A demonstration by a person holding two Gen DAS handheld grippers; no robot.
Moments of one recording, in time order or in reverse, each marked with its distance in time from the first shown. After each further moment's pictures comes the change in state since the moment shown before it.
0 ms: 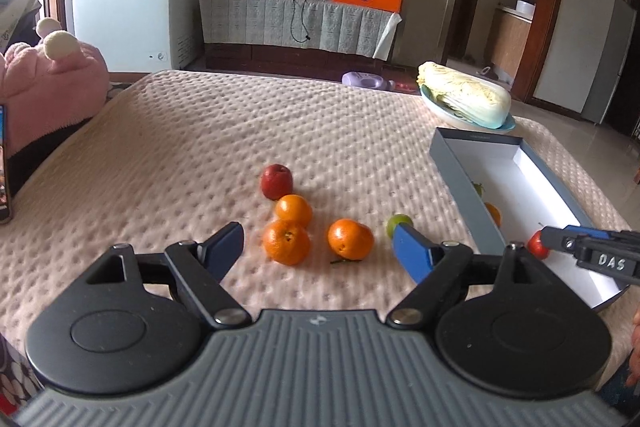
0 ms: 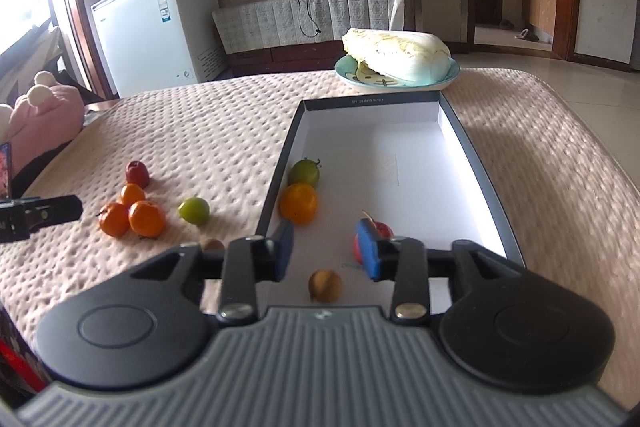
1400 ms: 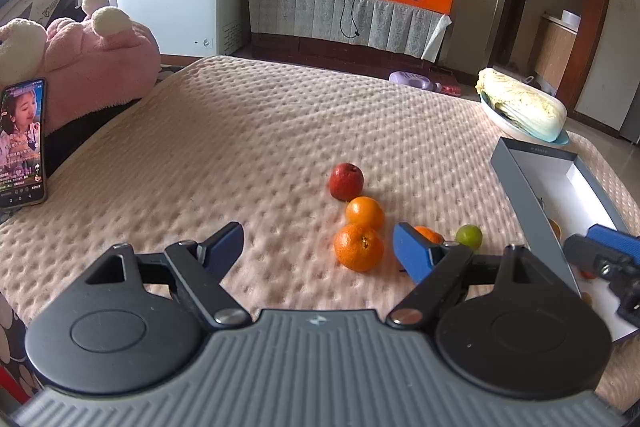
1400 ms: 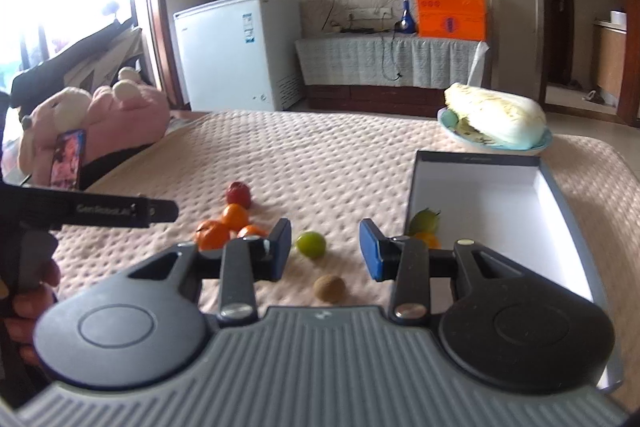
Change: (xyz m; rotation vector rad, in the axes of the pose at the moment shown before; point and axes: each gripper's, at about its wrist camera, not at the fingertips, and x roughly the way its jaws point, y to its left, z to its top) left arm 0.015 0.033 0.000 -0.088 0.023 0.109; right arm -0.007 0.067 0.000 -0.160 -0.102 0.198
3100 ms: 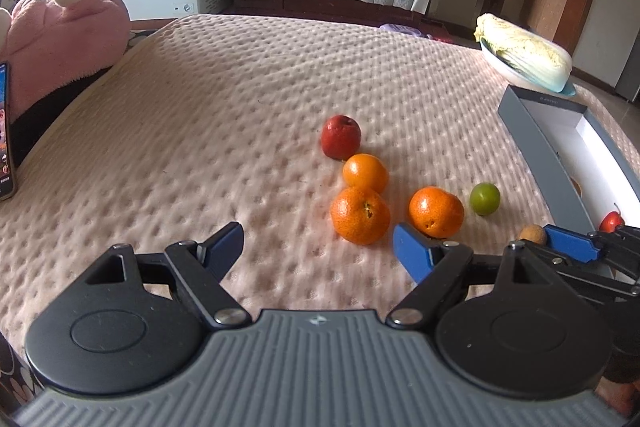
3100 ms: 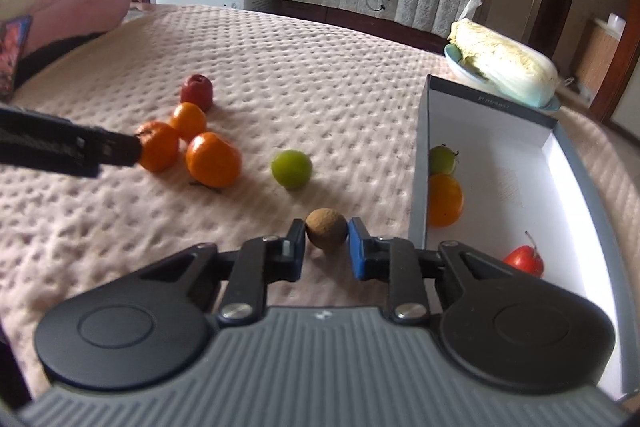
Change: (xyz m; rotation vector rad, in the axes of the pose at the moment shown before) left arm 0.046 -0.003 -0.003 0.063 0.143 -0.018; right arm 0.071 0.024 -0.019 -0.135 0.238 -0.155
